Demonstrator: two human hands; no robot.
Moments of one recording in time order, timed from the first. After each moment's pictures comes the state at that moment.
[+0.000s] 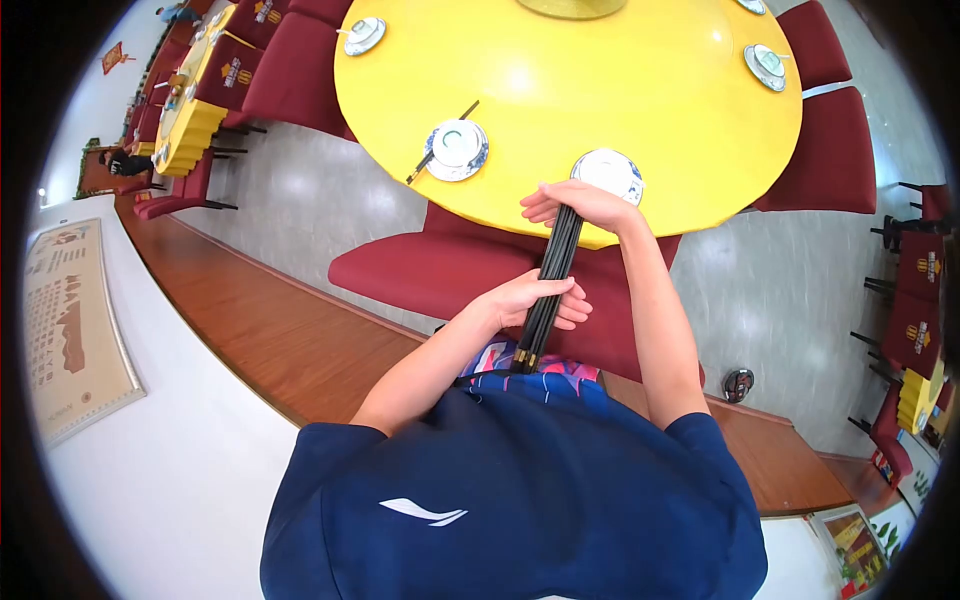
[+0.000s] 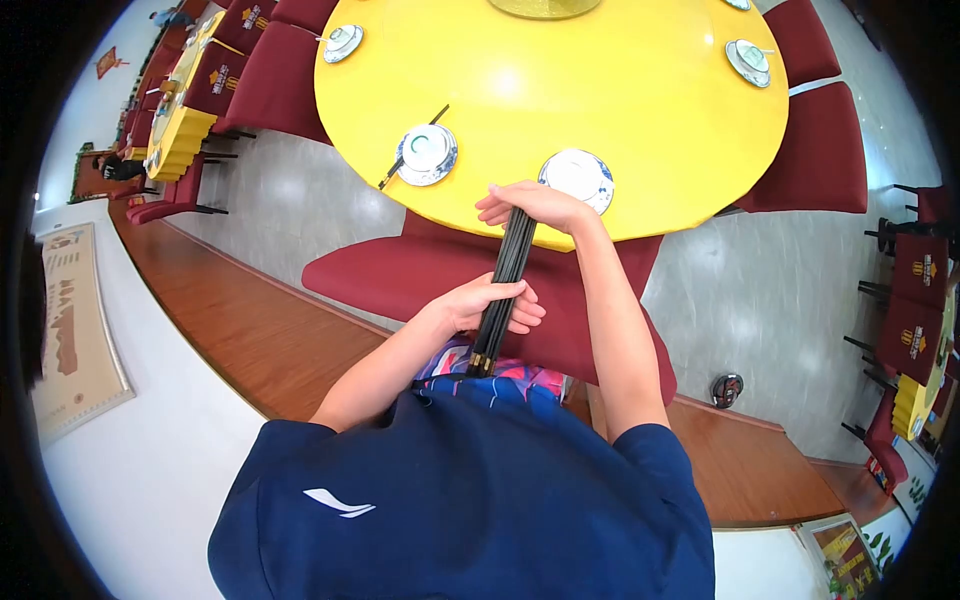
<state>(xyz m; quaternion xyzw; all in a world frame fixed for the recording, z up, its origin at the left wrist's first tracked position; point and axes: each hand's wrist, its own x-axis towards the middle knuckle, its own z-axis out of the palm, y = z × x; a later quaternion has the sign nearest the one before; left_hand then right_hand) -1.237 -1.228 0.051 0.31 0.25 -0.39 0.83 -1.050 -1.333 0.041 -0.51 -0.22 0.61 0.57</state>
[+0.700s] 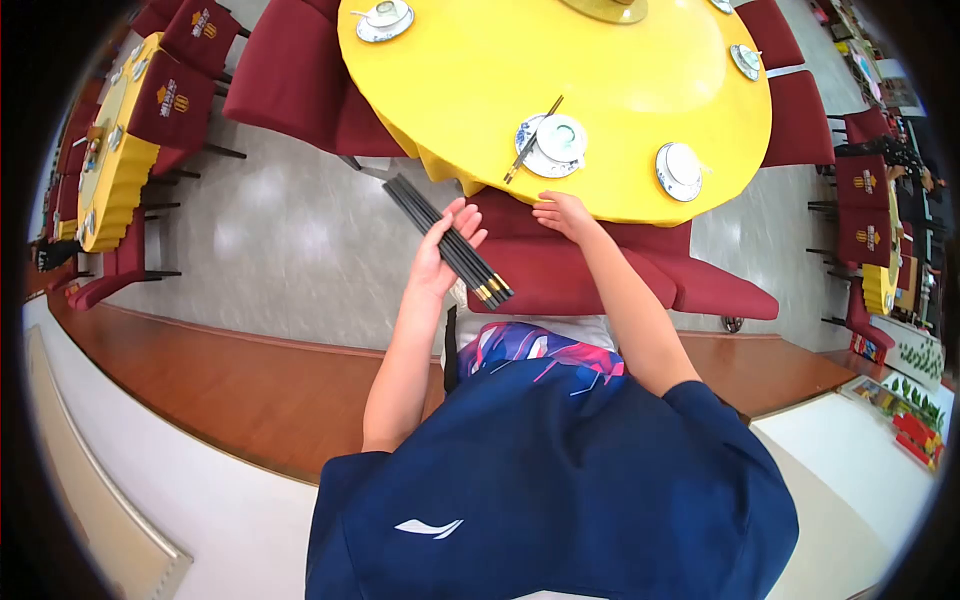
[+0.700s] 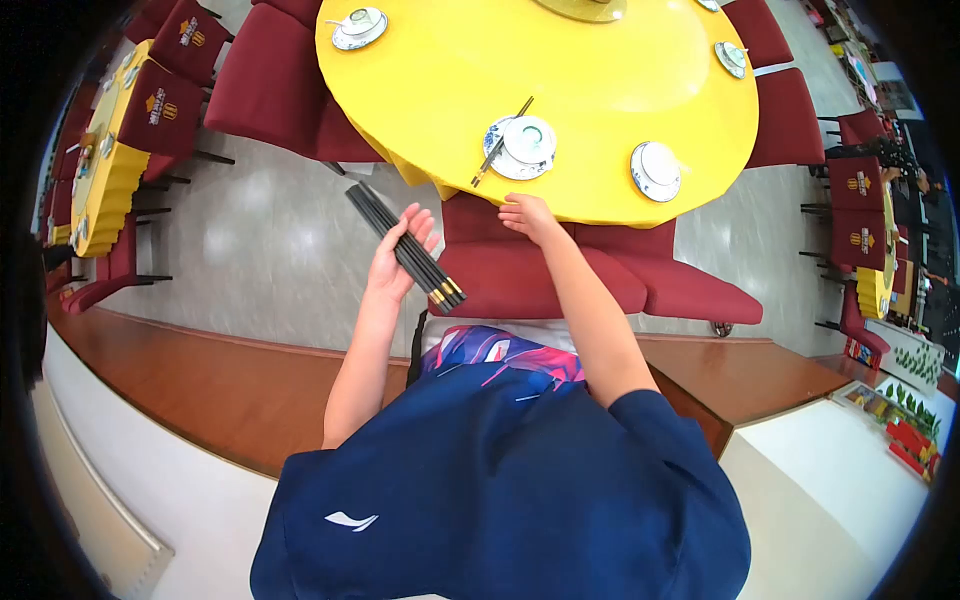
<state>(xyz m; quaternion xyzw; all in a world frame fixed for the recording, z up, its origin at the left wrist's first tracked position) -1.333 -0.771 -0.001 0.16 0.24 -0.07 0.95 -1.193 -1.021 -0.093 -0.57 0.25 0.40 0.68</state>
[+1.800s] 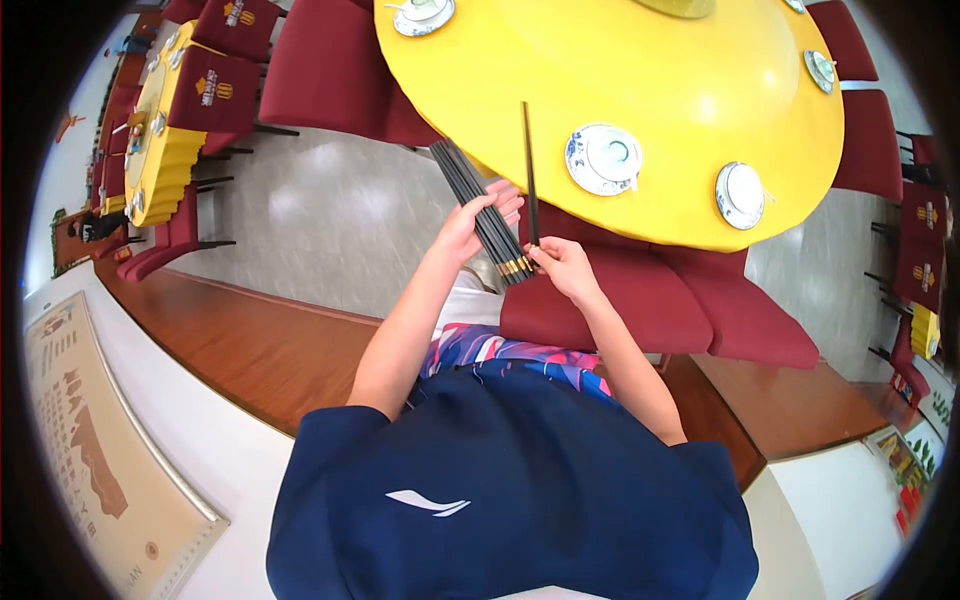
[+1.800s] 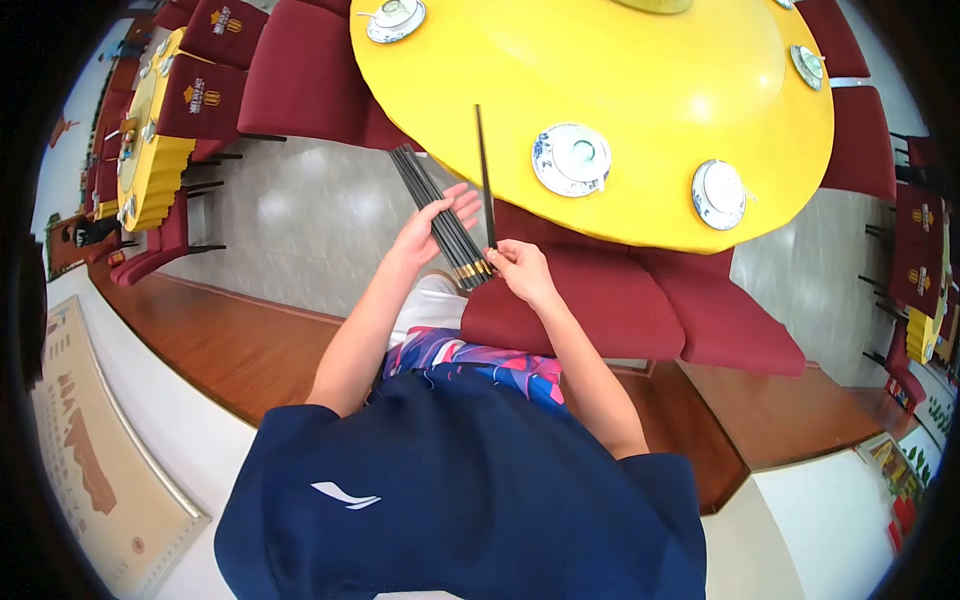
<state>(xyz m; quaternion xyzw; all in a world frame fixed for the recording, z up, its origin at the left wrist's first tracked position) -1.236 -0.737 -0.019 0.31 0.25 -0.19 0.89 -1.256 -0.954 -0.031 -0.66 0.05 0.39 0.64</state>
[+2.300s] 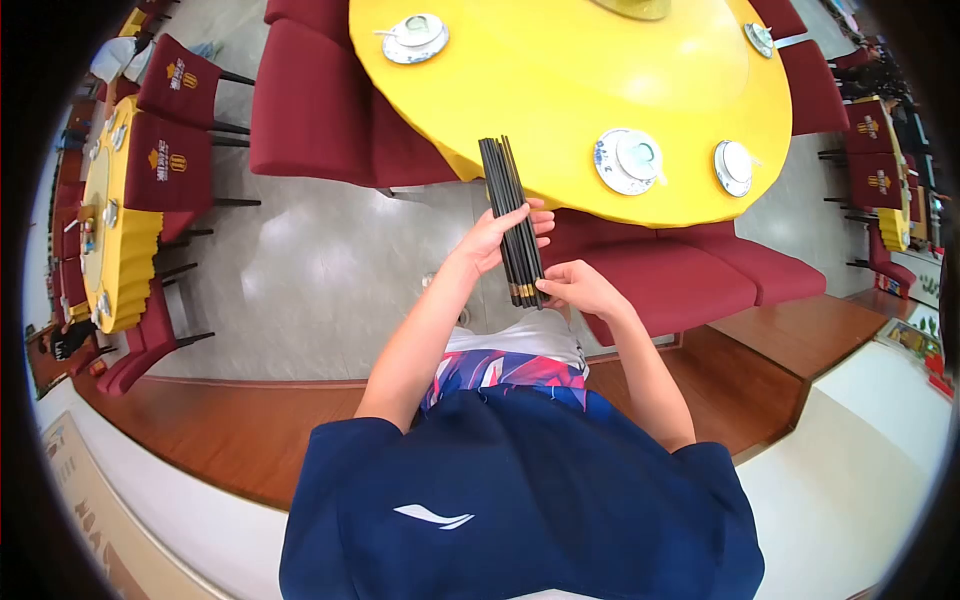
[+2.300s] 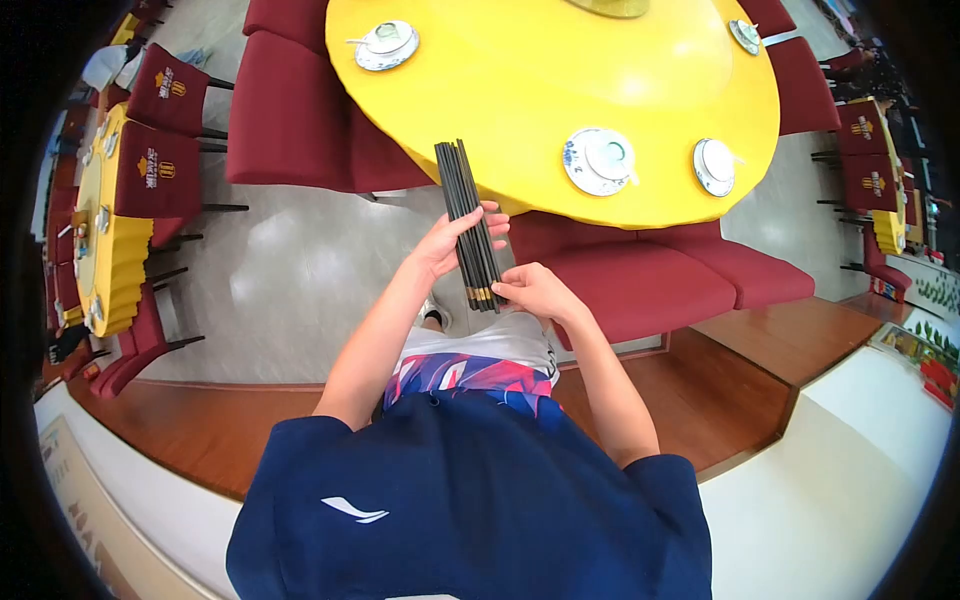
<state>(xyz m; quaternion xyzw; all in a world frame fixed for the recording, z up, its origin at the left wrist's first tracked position) -1.219 -0.619 -0.020 0.31 0.12 -0.36 0.87 -1.280 -0.823 0.019 -0.69 0.04 0.45 0.56</state>
